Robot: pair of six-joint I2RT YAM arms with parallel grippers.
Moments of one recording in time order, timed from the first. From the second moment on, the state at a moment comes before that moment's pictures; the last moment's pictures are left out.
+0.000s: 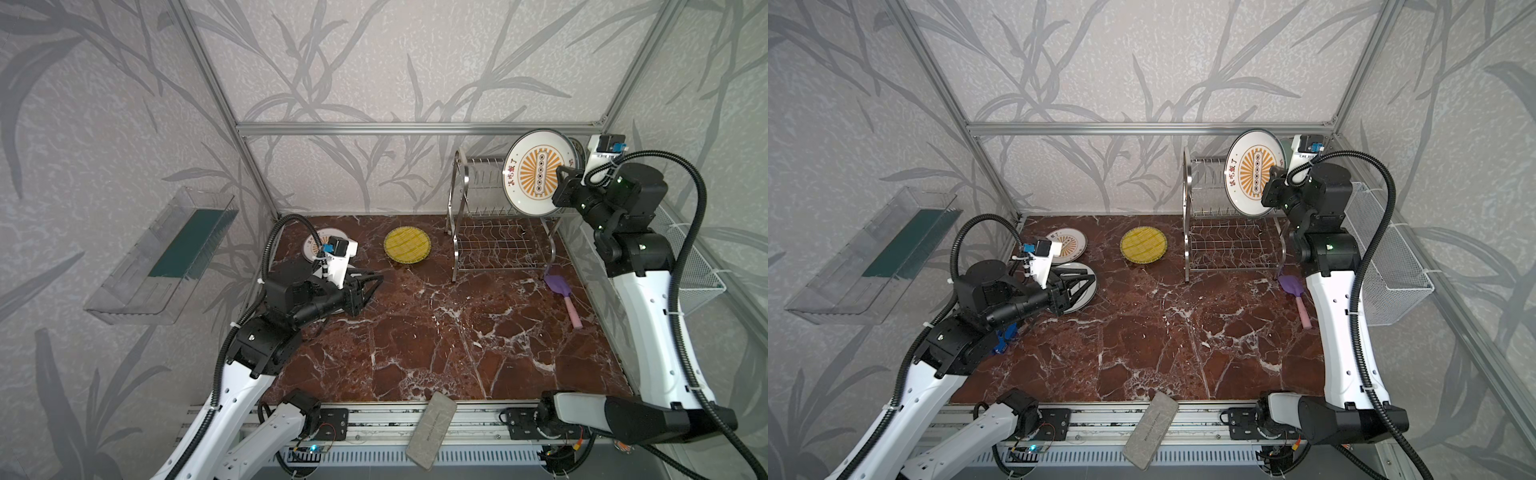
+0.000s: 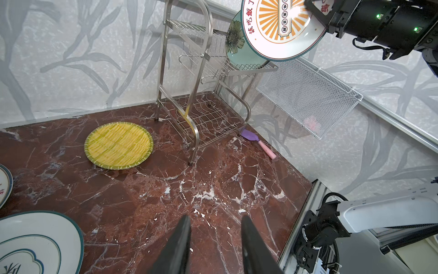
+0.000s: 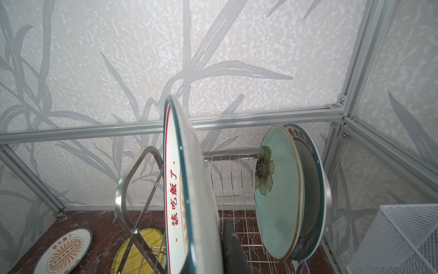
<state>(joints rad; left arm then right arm) -0.43 0.80 1.05 -0.52 0.44 -0.25 0.02 1.34 1.74 -0.47 -0.07 0.12</state>
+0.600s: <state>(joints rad) -0.43 0.81 1.04 -0.53 0.44 -0.24 0.01 1.52 1.91 -0.53 0.03 -0.01</state>
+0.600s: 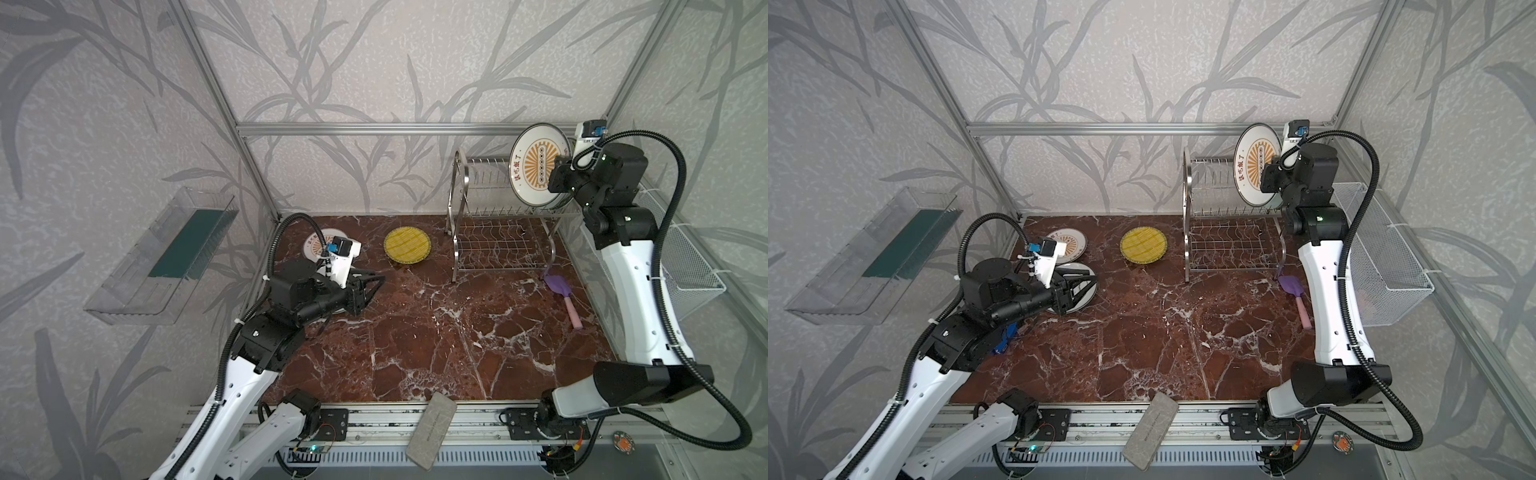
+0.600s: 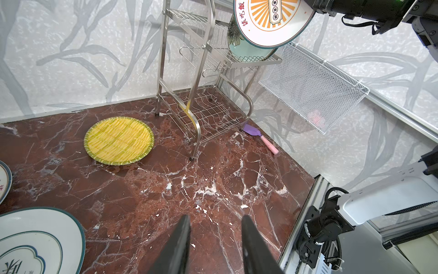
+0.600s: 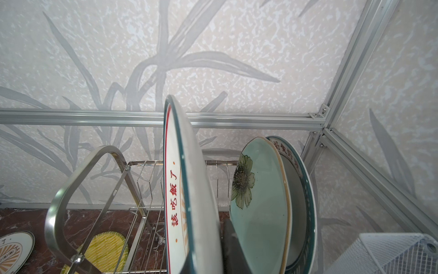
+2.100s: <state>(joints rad) -0.43 0.81 1.04 -0.54 0.44 -0.23 0.01 1.66 1.97 -0.54 0.18 -0.10</state>
